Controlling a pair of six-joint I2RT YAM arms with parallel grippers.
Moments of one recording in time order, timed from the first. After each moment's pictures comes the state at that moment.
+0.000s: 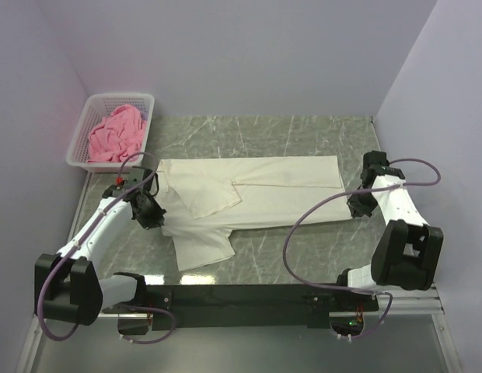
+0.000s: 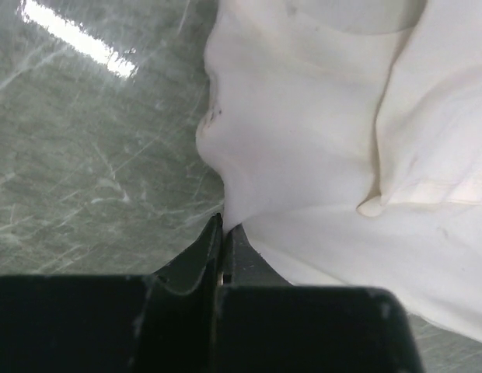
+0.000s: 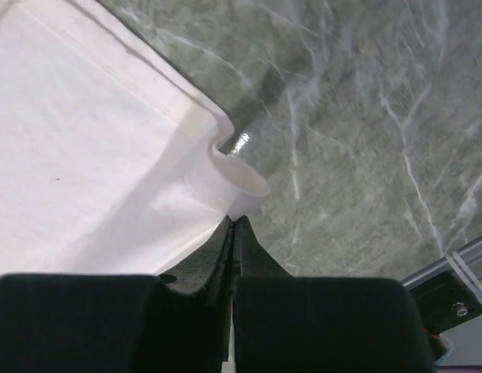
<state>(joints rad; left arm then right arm) -0.16 1.19 0.79 -0.83 -0.09 -0.85 -0.21 1.39 0.97 -0.90 0.20 0.59</state>
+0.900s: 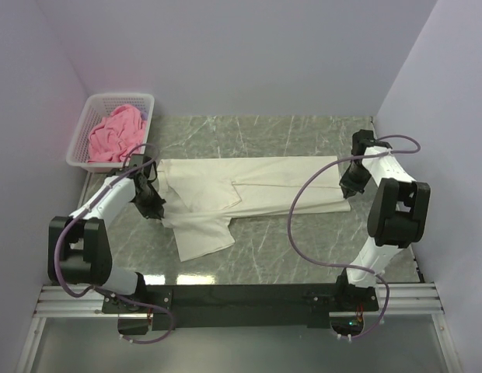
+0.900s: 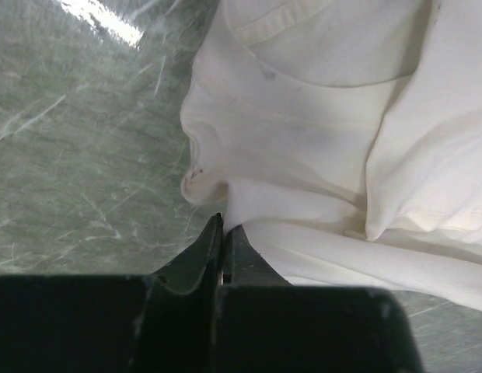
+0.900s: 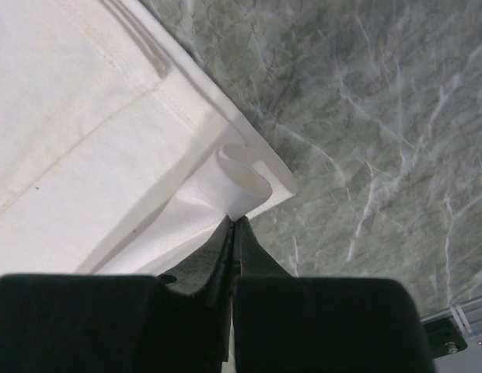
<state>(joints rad) -0.07 1.45 0.94 -0.82 -0.01 -0.73 -0.15 1.77 1.31 -0.93 0.16 0.50</state>
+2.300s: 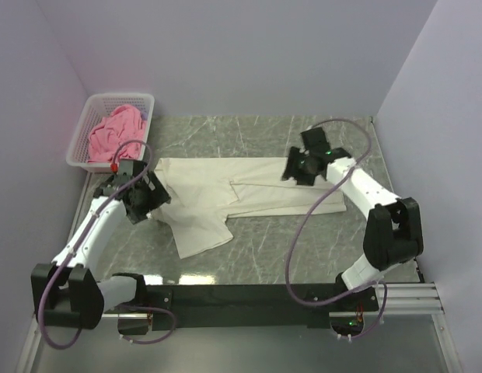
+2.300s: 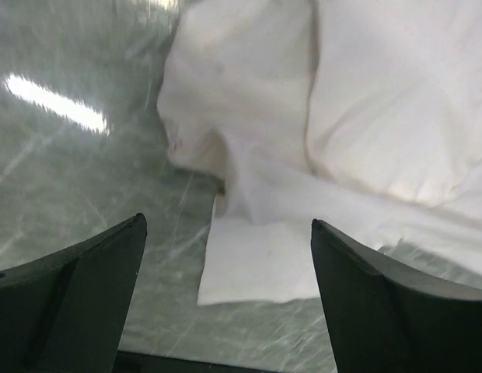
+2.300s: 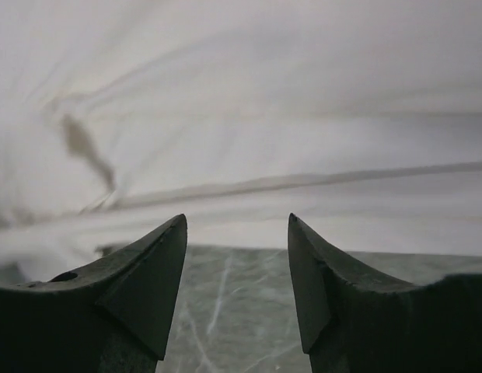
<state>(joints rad) -0.08 1.21 0.91 -0.74 -0.05 -0.70 0.21 1.62 1.26 -0.65 -0.02 0.52</state>
